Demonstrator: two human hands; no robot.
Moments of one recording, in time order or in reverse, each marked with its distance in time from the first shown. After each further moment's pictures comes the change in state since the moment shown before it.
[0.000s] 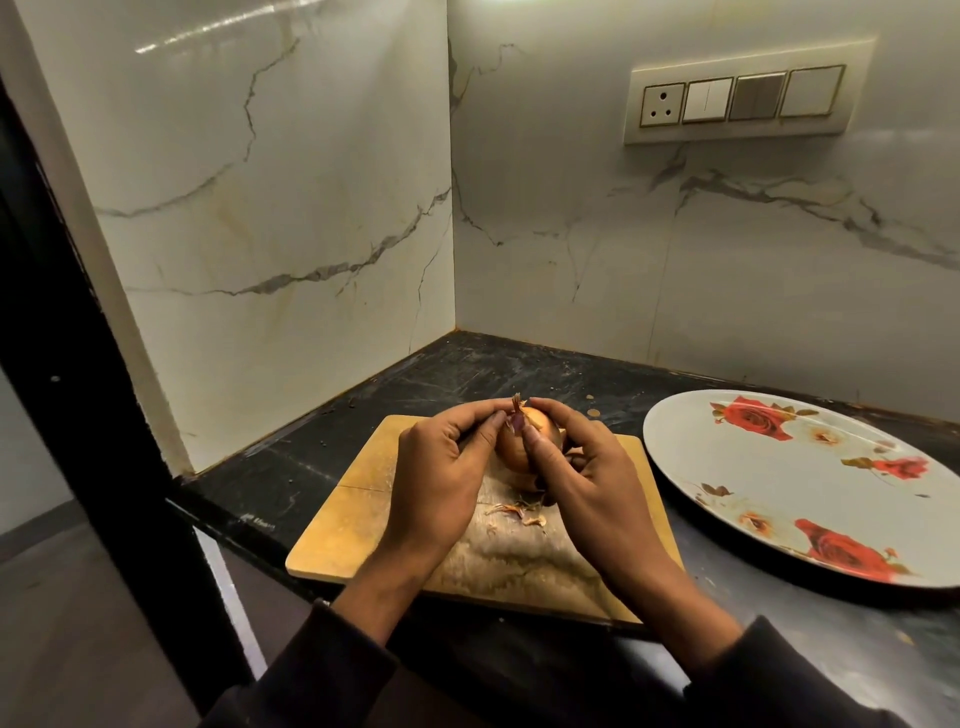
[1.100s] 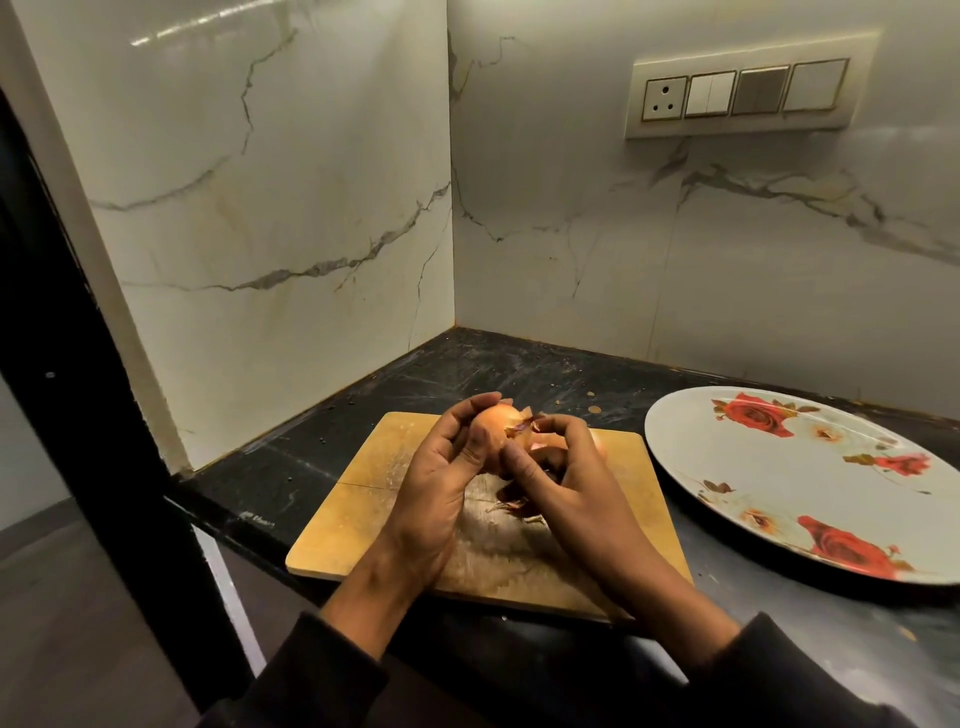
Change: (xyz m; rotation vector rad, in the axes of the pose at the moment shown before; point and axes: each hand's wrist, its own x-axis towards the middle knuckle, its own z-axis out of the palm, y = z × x) left_hand -0.009 -0.021 -0.002 -0.775 -0.169 -0.483; right_hand -0.009 -0.015 0.004 0.143 -0.195 0.163
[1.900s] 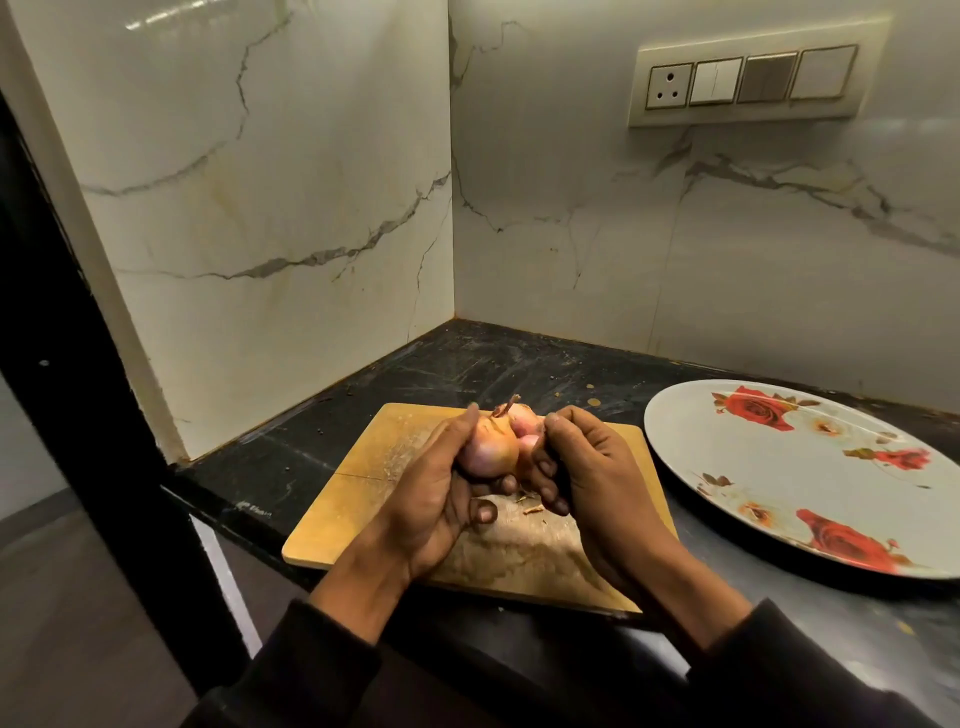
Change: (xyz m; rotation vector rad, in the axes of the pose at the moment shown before) left_hand -0.004 0.009 0.002 -0.016 -0.069 -0.263; right_hand 0.001 -0.011 -0.006 0.274 0.041 0.045
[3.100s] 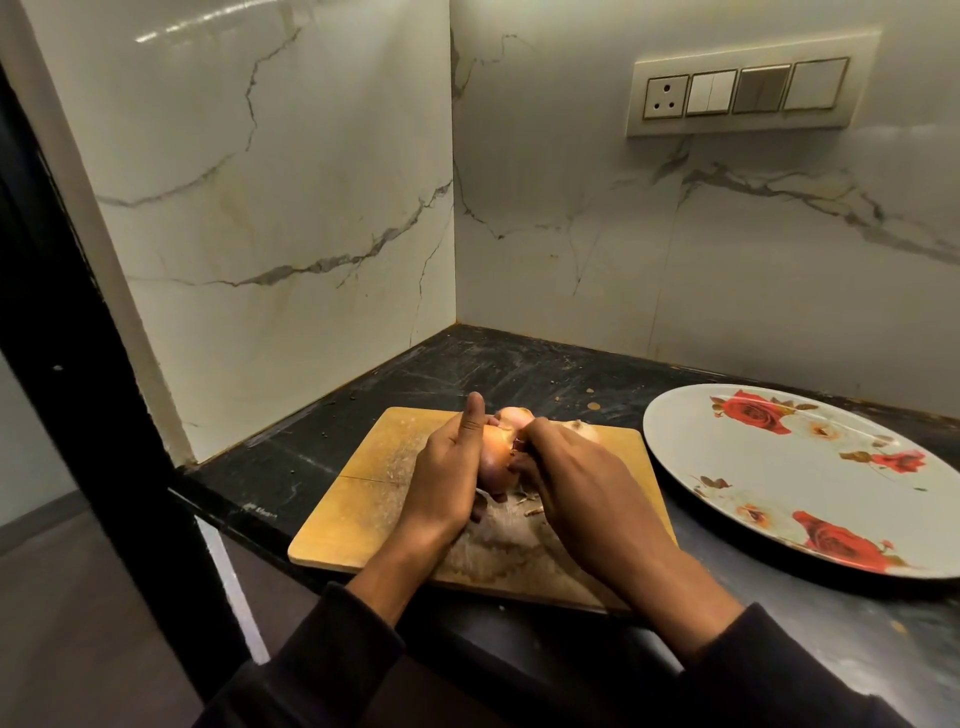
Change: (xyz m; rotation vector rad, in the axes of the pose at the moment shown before) left_hand 0.010 -0.005 0.010 0.610 0.337 0.265; right_hand 0.003 0.010 -0.011 -1.237 -0.098 -0.471
